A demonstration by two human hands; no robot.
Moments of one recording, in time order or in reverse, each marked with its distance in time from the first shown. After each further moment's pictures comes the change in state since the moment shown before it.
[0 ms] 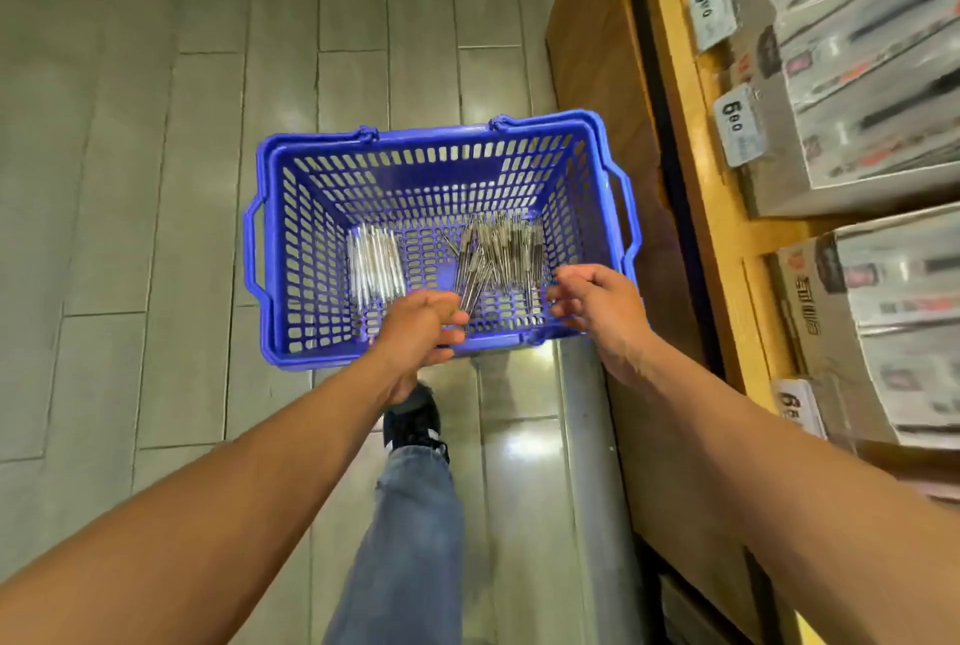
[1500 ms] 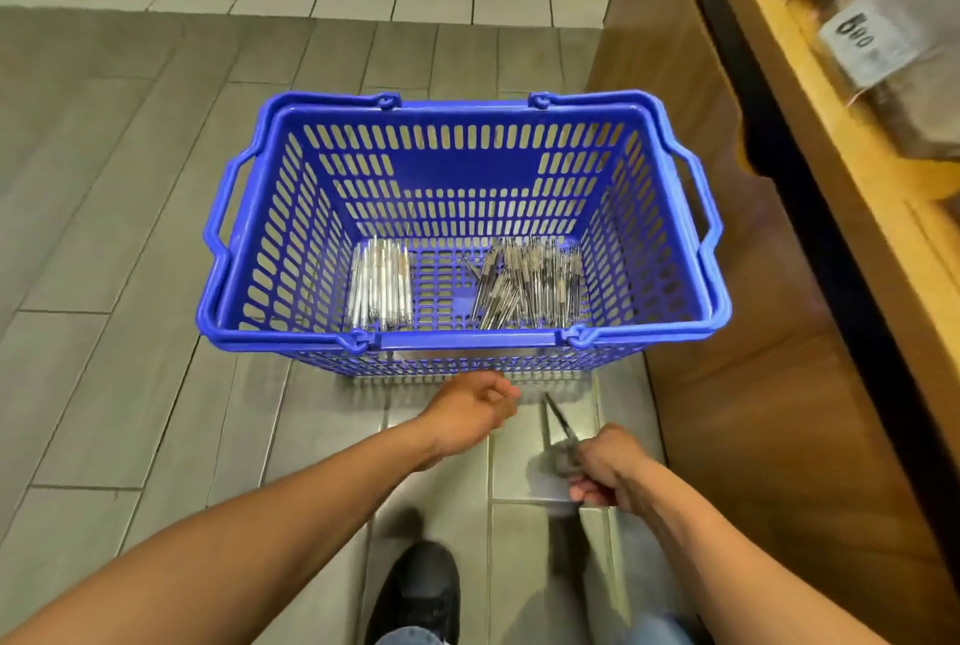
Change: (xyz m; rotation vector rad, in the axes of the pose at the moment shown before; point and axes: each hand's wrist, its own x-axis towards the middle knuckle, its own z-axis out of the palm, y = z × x) left_hand 0.126 -0.171 0.028 0.396 -0.161 0.258; right_hand 0.084 0.239 -0.005 -0.568 -0.140 0.361
